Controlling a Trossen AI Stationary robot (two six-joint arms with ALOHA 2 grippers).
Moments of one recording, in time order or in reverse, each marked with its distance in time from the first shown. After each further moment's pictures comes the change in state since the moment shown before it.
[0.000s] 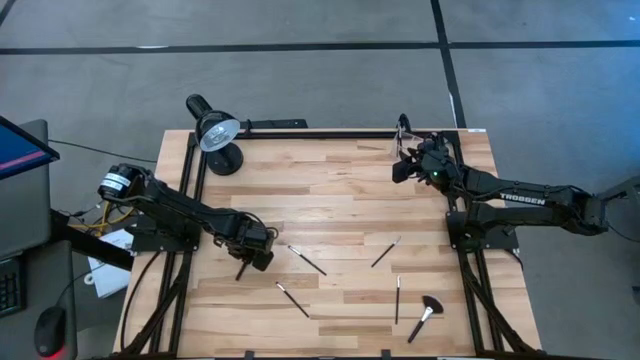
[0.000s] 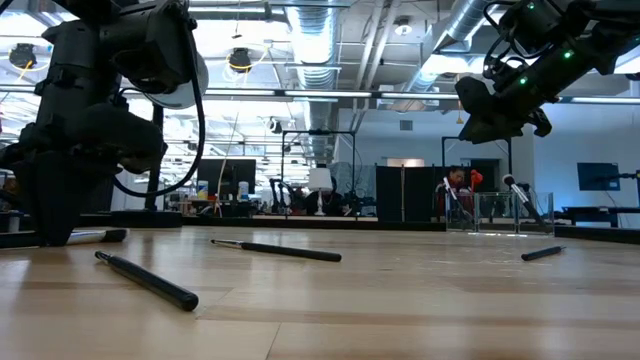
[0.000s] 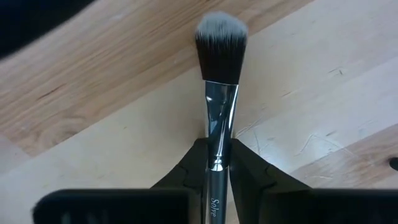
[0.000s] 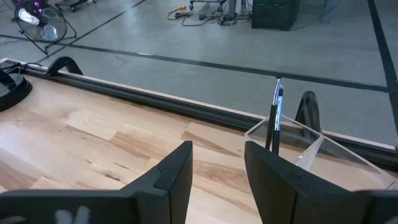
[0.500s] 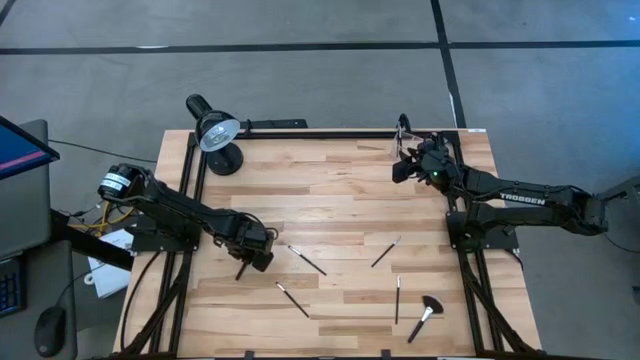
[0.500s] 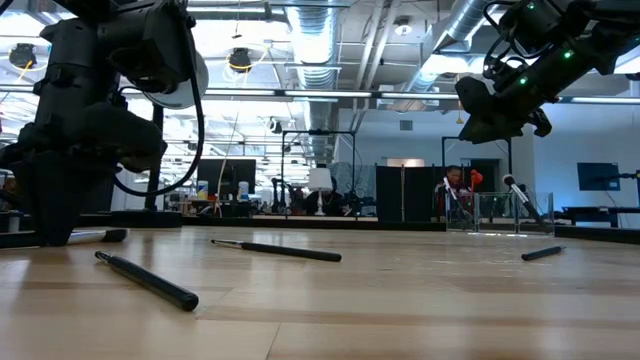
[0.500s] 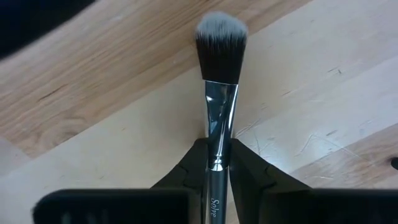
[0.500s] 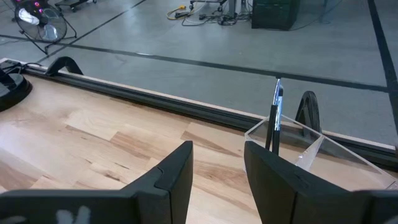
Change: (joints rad) left arm -0.008 -0.001 0.017 -0.004 -0.018 0.004; right arm 0.000 0.000 0.000 0.000 0.000 0.000
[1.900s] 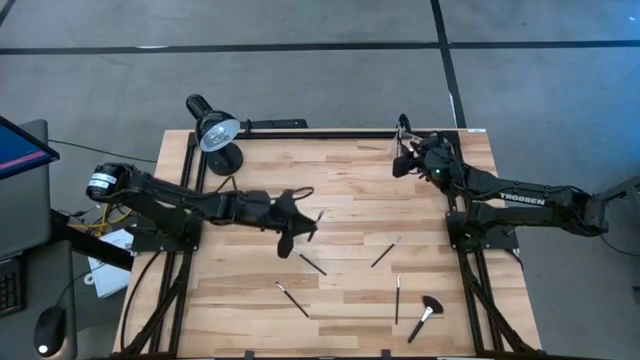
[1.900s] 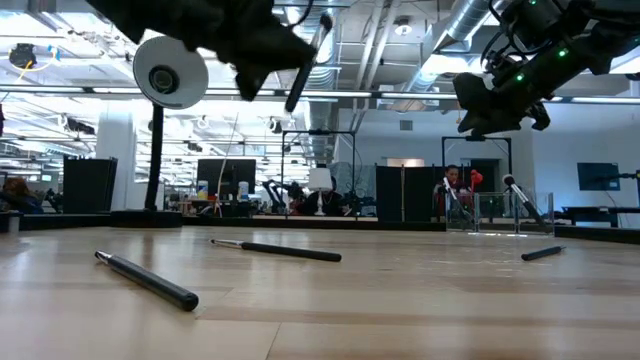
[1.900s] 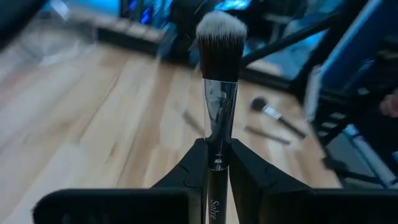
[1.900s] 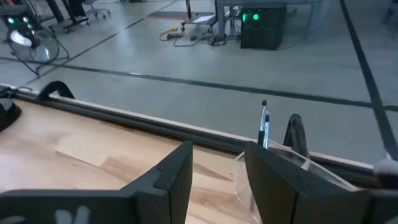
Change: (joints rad) left arm 0.154 -0.145 0.031 1.013 -0.120 1.016; right arm -0.018 0.000 0.000 0.082 0.054 -0.045
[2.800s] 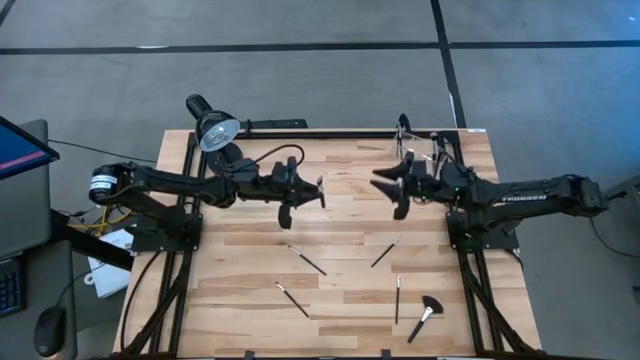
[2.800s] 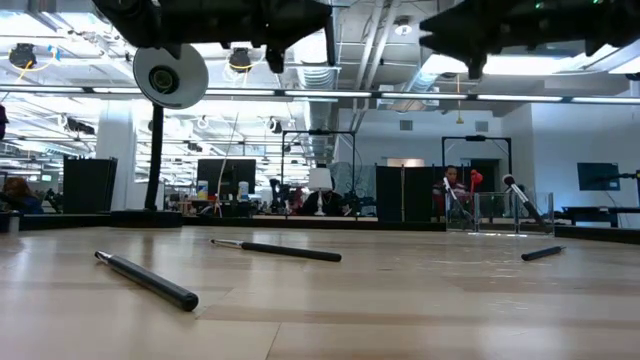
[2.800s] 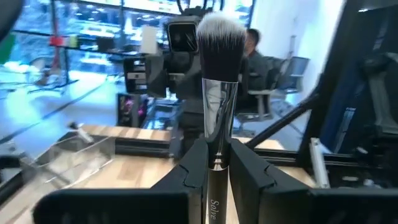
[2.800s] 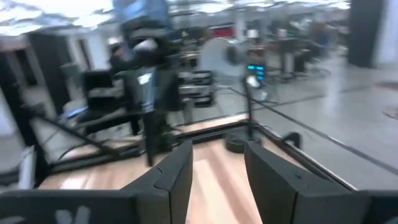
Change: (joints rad) left arm 0.212 0.020 0.000 0.374 0.226 0.163; right arm 0.343 0.016 0.000 0.476 -0.517 -0.292
